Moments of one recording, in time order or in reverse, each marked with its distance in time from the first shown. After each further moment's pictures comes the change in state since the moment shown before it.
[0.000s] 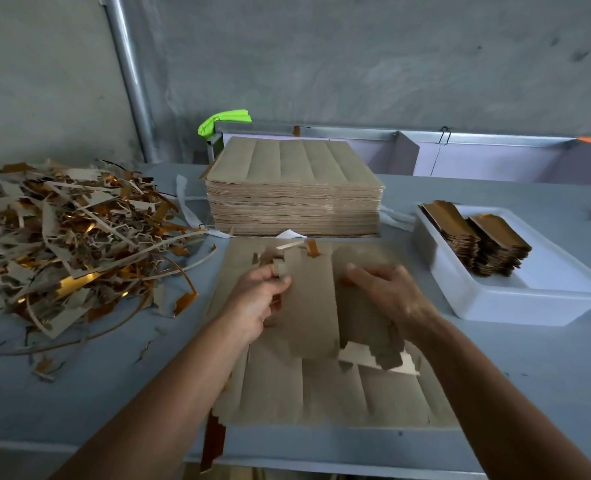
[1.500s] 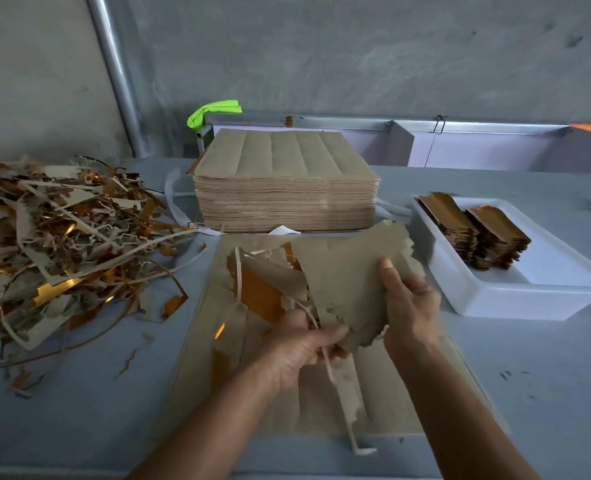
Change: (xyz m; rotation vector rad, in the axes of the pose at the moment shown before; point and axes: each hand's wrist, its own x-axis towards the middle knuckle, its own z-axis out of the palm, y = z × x) left_hand -0.020 -0.043 0.032 0.094 -0.326 -0.152; right_hand -0.007 0.012 0.022 0.811 0.510 0.011
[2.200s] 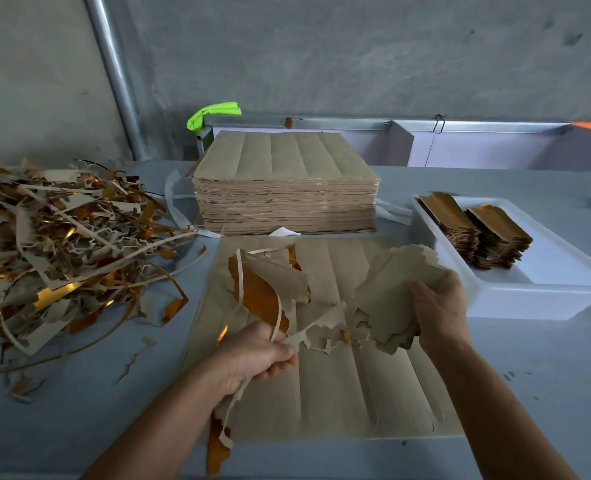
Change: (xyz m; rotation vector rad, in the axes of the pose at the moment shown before) left_hand -0.022 0.014 -0.044 0.667 0.085 -0.163; right_hand 0.039 0.002 -0.038 -0.412 0.034 -0.047
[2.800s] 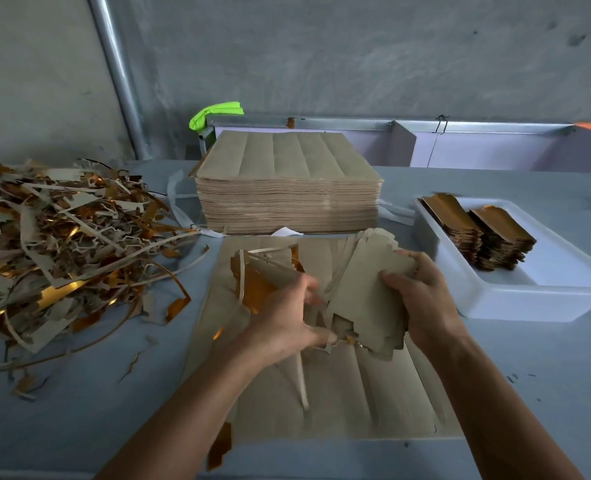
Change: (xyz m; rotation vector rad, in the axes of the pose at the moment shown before) left_hand 0.012 0.033 0.009 0.187 0.159 0.410; right_hand -0.008 -0.013 0.010 0.140 -0.309 0.030
